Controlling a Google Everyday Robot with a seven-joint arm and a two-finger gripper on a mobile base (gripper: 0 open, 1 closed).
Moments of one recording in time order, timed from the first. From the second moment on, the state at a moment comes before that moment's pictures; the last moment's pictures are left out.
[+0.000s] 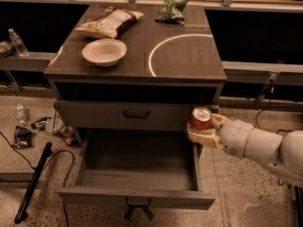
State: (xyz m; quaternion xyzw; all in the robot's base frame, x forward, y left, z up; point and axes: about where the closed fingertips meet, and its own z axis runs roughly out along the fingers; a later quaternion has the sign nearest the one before) arm 0.519 -0.150 0.745 -0.37 0.71 0.22 0.55
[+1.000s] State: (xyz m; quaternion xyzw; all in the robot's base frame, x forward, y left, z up) arm 0.543 -0.166 0.894 -0.43 0.68 0.22 0.55
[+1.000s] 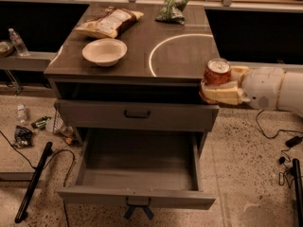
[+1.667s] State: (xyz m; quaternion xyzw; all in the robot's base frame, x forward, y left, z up) arm 0.593 -0.173 0.936 -0.45 0.67 0.21 0.55
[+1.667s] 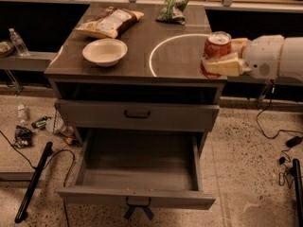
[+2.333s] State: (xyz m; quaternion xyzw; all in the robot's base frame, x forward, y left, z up) arm 0.688 -0.146 0.945 -0.47 0.66 0.25 0.53
